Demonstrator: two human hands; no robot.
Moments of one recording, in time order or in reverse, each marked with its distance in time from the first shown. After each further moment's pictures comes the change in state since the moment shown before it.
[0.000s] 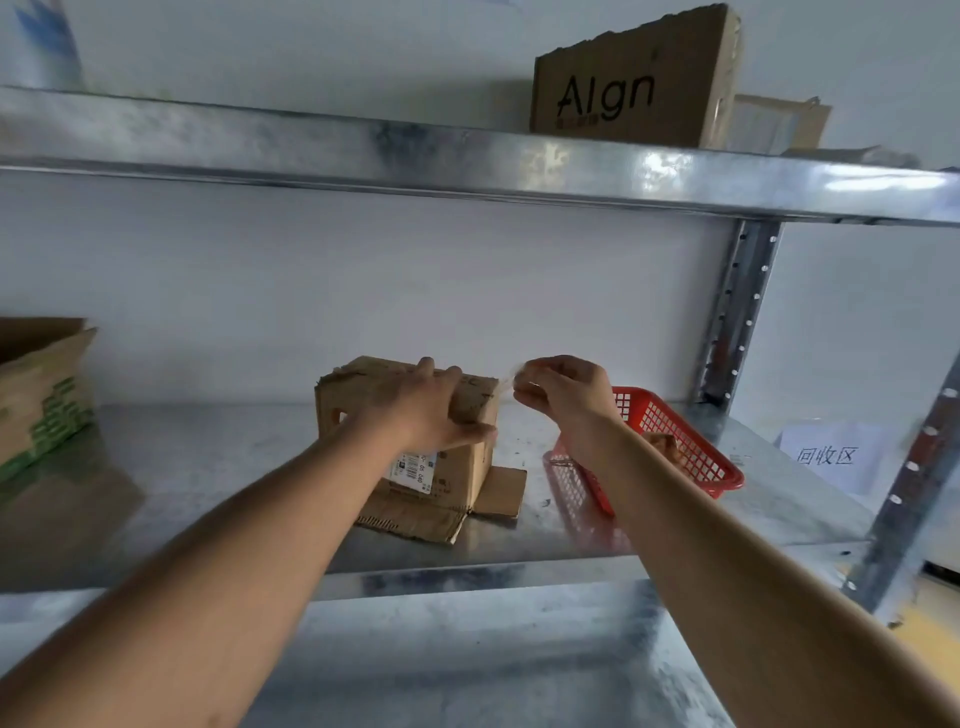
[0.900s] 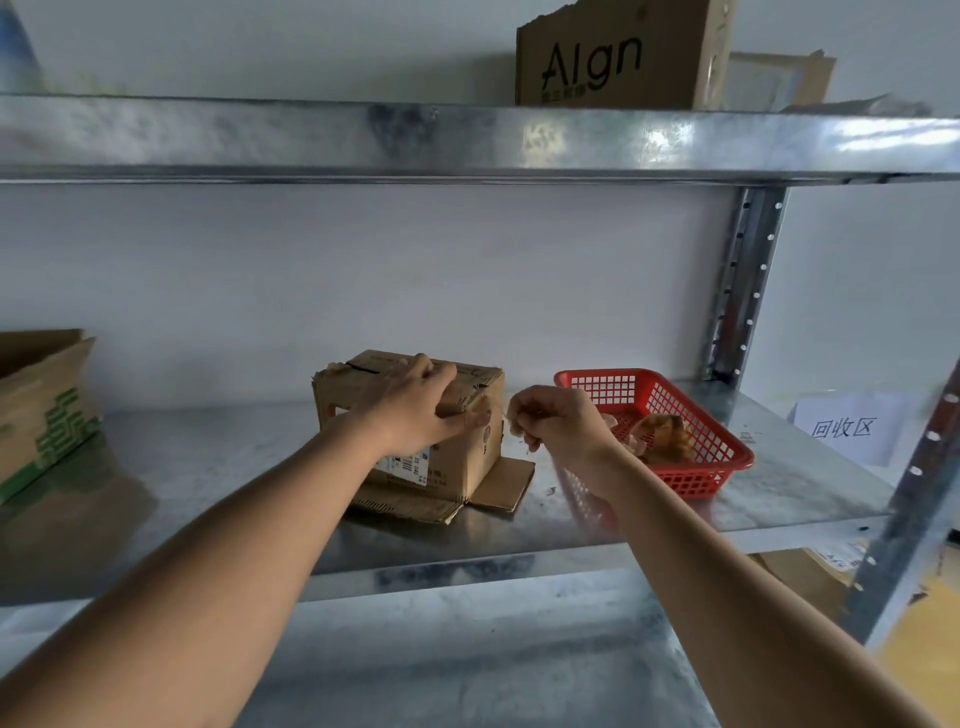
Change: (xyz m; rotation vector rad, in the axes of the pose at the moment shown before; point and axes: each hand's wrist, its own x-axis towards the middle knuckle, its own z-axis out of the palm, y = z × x) left_hand 0.005 -0.015 0.014 -0.046 -0.020 0.067; right_hand -0.019 0.036 -0.021 -0.431 -0.305 -0.167
